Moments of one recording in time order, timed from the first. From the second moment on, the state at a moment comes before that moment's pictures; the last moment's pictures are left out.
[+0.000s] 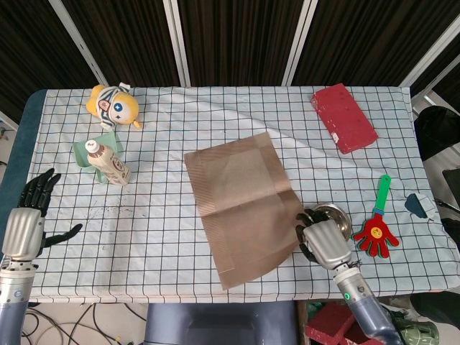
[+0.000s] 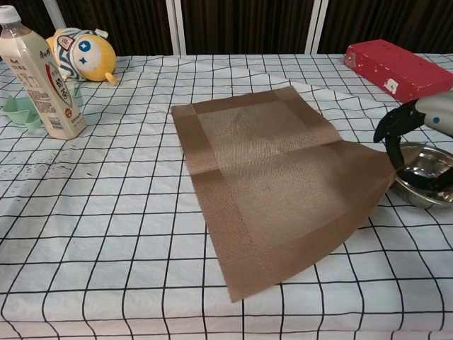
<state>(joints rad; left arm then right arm) -0.20 -1.28 -0.12 -1.55 1.54 1.55 -0.09 0.43 -1.27 0.05 -1.92 -1.28 1.18 -0.60</state>
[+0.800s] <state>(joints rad) -0.20 -1.28 -0.12 -1.55 1.53 1.55 -0.09 0.57 -1.23 0.15 -1.79 -1.11 1.12 -0.77</state>
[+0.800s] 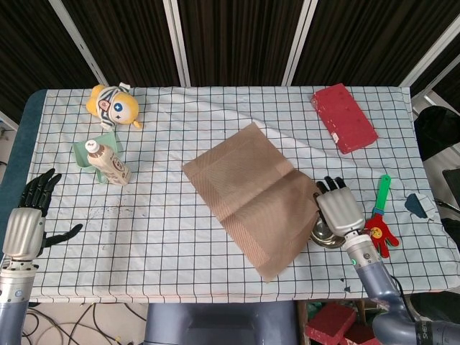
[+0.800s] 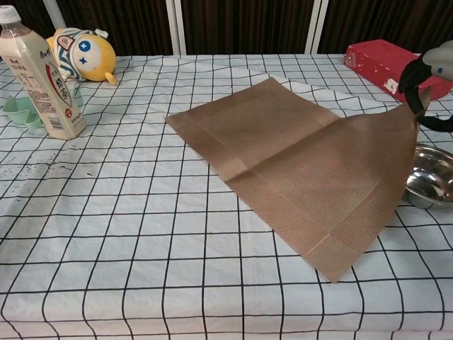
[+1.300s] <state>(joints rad) -0.20 -1.28 -0.12 -1.55 1.53 1.54 -0.08 0.68 -1.23 0.16 -1.66 -1.03 1.05 -0.91</state>
